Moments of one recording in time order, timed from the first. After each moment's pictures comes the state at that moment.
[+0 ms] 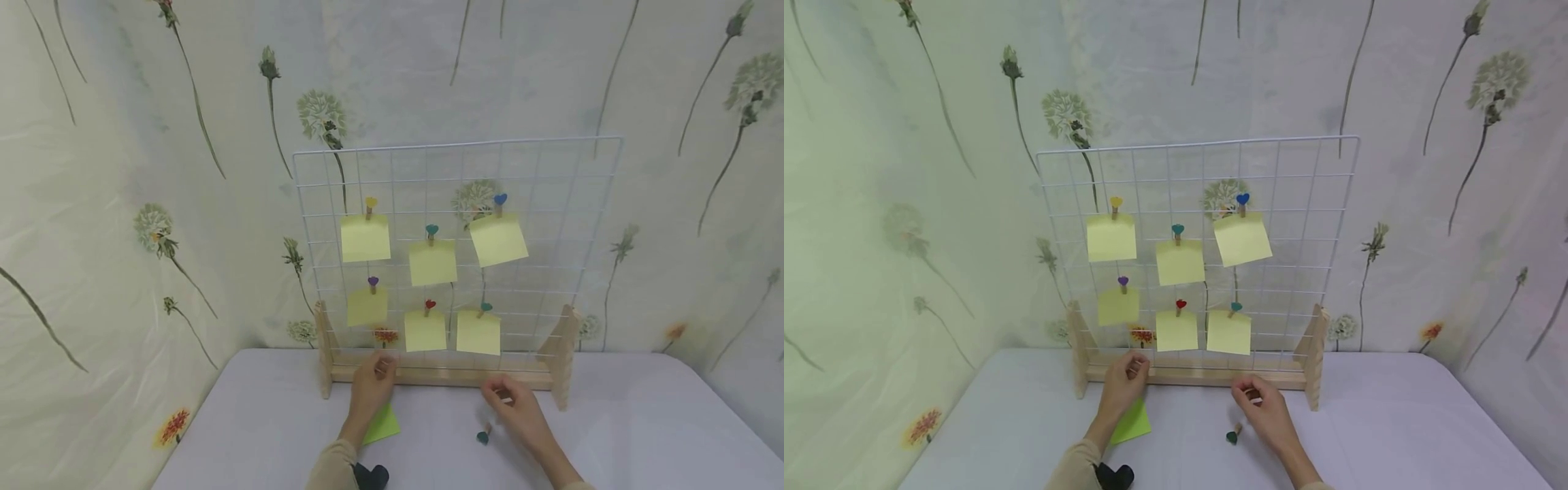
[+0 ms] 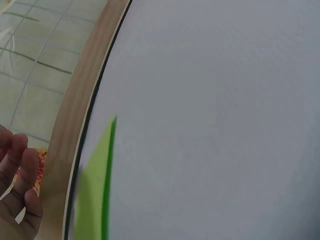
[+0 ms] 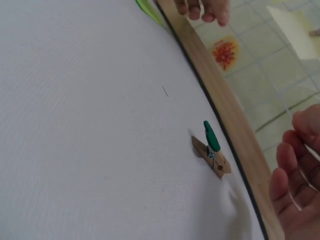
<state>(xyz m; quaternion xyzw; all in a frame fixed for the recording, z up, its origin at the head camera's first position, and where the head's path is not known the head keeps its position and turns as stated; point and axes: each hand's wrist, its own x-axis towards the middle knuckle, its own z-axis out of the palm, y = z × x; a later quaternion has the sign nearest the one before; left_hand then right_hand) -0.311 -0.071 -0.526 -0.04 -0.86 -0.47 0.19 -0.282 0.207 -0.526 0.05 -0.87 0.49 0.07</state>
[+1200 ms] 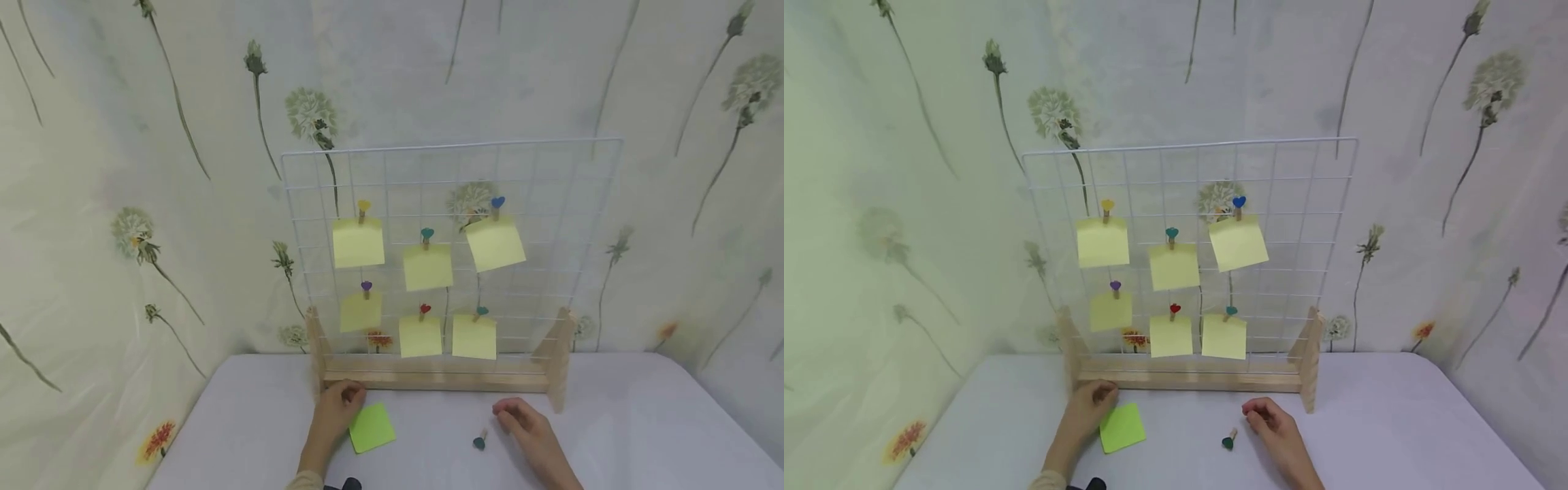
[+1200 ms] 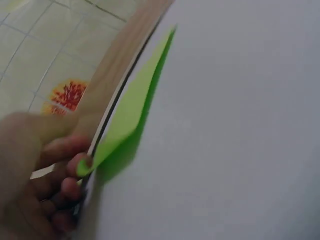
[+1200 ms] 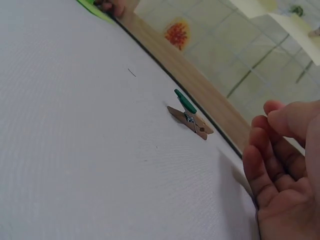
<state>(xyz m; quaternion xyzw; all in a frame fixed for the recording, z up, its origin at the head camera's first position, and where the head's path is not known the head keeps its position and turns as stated) -0.298 -0.132 -0.551 -0.04 -0.91 -0.39 0.12 -0.261 0.233 -0.558 0.03 -0.81 0.58 0.05</state>
